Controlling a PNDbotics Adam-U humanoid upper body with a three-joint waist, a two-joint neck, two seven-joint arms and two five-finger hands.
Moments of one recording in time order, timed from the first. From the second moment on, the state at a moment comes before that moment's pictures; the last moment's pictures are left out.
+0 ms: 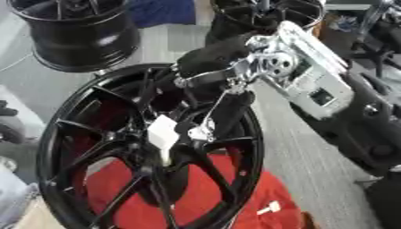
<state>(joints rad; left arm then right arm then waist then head) -0.12 0.17 0.10 -1.80 0.01 0.05 -0.33 -0.78 -0.65 0.52 -1.88 0.38 -0.12 0.90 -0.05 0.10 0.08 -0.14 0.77</state>
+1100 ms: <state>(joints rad) -0.13 0.17 0.10 -1.80 0.01 0.06 -0.34 -0.78 -0.58 0.57 -1.70 0.51 -0.20 0.91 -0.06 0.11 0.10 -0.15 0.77</state>
